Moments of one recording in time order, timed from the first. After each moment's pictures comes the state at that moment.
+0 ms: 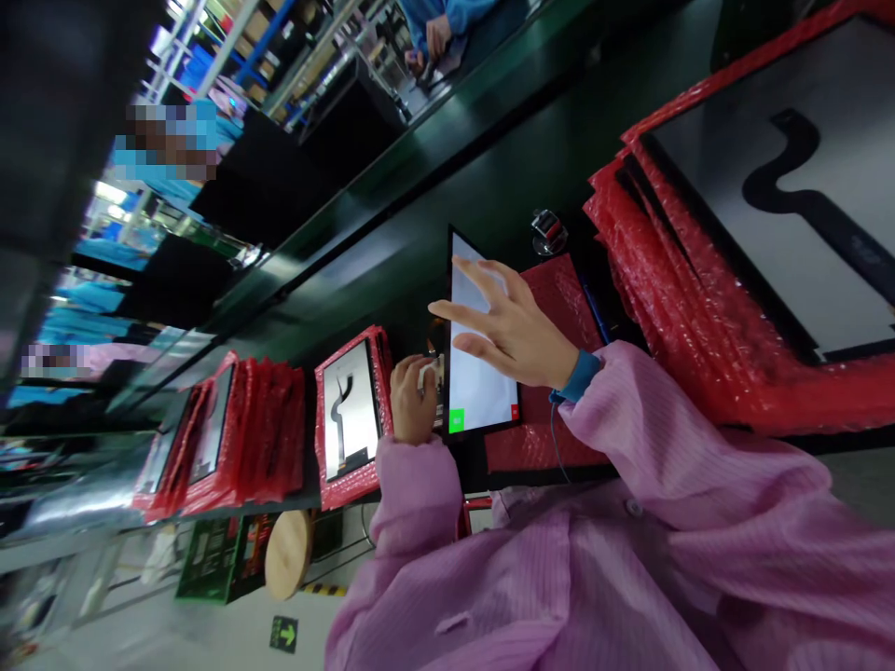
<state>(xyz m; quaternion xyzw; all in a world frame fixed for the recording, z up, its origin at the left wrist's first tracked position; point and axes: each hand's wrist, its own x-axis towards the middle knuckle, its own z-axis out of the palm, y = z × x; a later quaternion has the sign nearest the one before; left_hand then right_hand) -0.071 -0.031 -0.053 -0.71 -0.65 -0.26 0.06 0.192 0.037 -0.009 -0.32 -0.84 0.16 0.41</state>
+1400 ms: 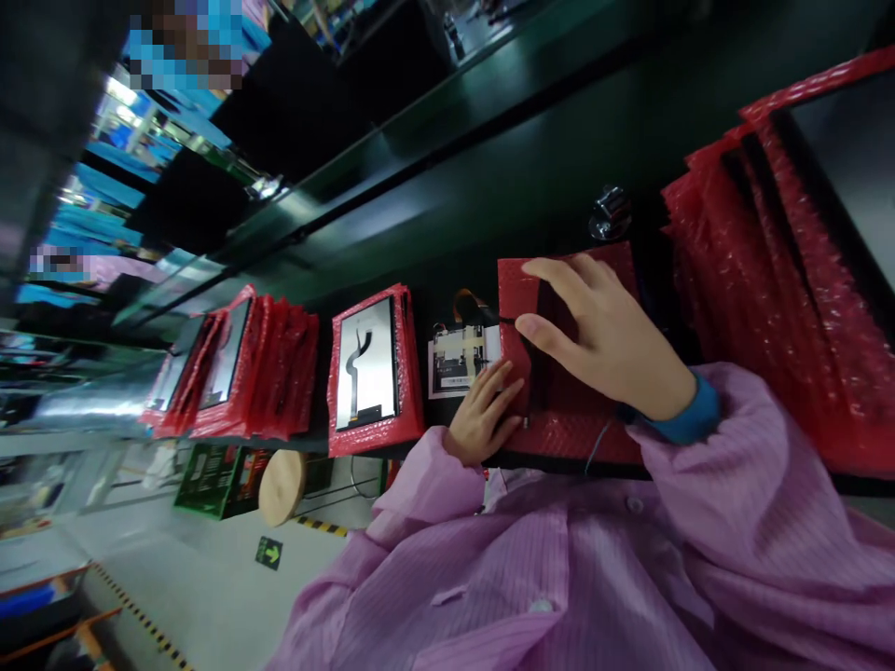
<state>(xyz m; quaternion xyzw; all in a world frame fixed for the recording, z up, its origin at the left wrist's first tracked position) -0.031 -0.095 -0.070 -0.87 -0.45 -0.20 -0.02 0.219 0.015 0.027 -0.37 -0.83 0.19 0.37</state>
